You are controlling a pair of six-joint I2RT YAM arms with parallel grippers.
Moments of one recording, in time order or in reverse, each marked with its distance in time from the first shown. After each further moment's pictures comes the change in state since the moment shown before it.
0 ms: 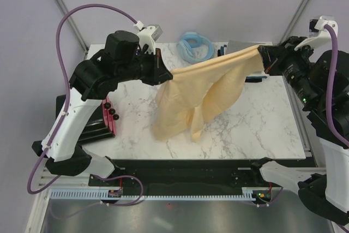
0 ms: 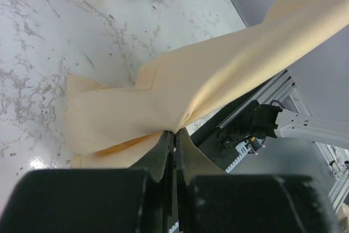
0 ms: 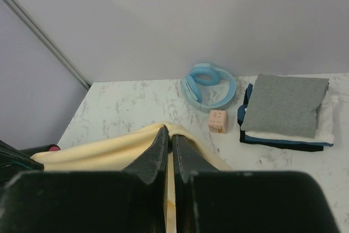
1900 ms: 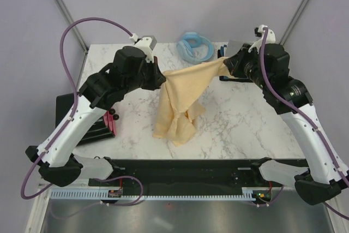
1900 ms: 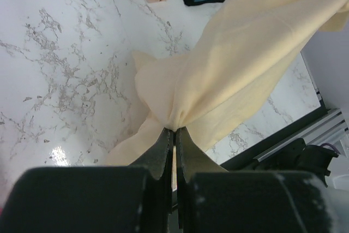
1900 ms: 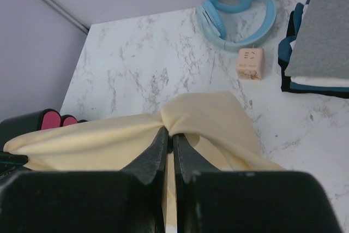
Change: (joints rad) left arm -0.010 -0.132 -0.377 0.225 -0.236 -0.046; right arm -0.006 0.072 -0.427 0.214 -0.129 0.171
